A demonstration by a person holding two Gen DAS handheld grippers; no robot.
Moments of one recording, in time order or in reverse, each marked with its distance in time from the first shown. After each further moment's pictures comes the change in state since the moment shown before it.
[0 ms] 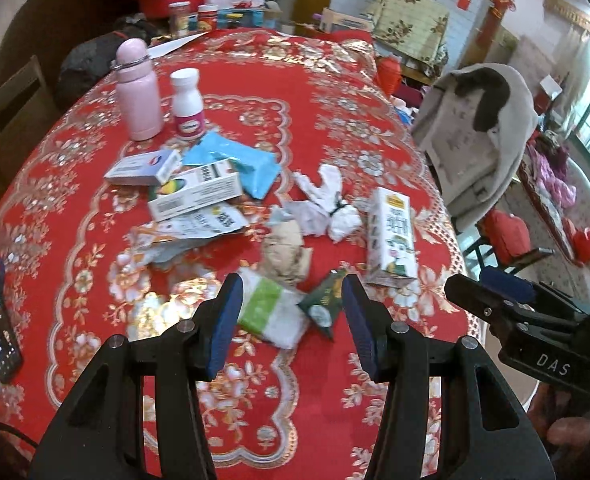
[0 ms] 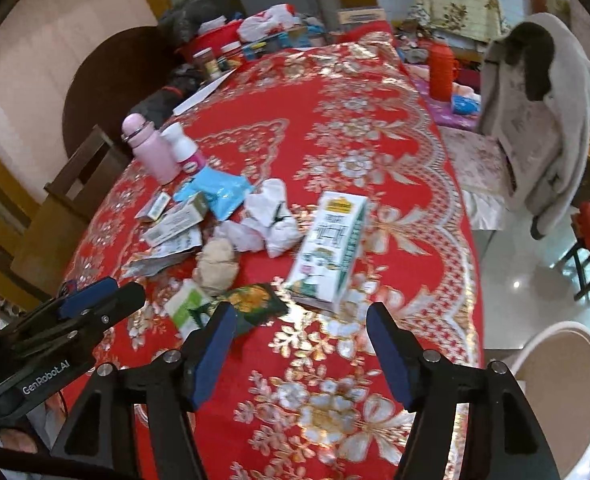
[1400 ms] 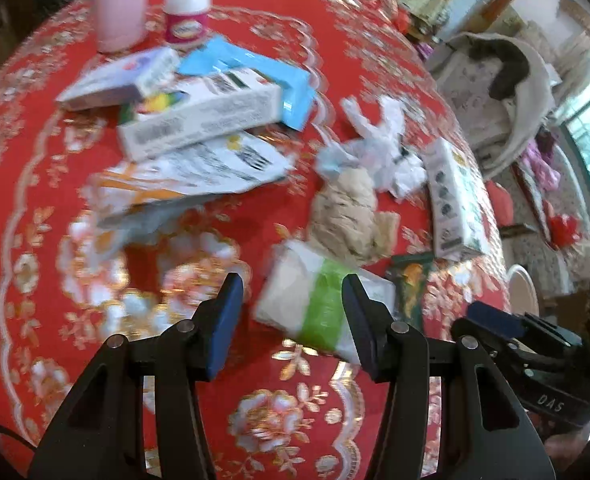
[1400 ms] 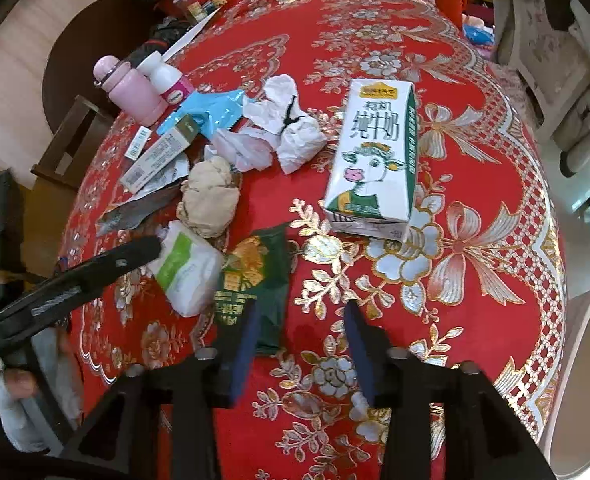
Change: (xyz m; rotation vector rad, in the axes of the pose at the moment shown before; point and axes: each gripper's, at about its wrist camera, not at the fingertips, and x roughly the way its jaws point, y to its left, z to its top) left arm 0.098 0.056 0.003 -0.037 0.251 -0.162; right arm 0.071 0.012 -0.026 0.084 0.213 0.035
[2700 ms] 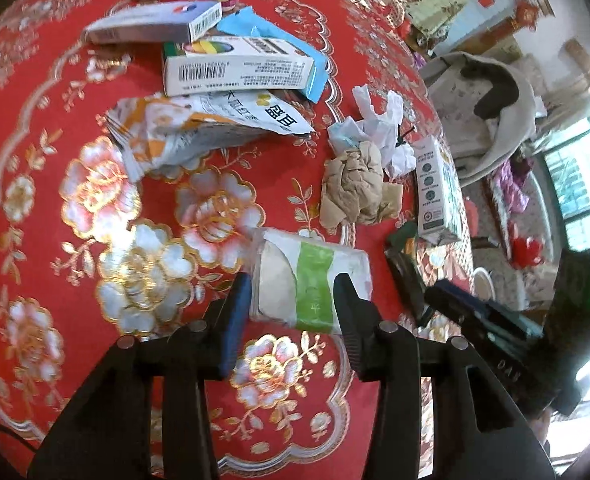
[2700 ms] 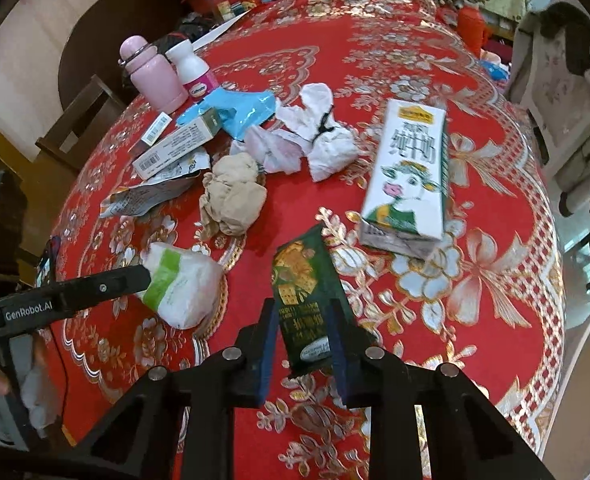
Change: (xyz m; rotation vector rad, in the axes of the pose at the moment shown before) left arm -0.011 0.036 -0.023 -0.145 0.037 -0.137; right arm 0.006 0.017 -0.010 -0.094 -0.055 -0.036
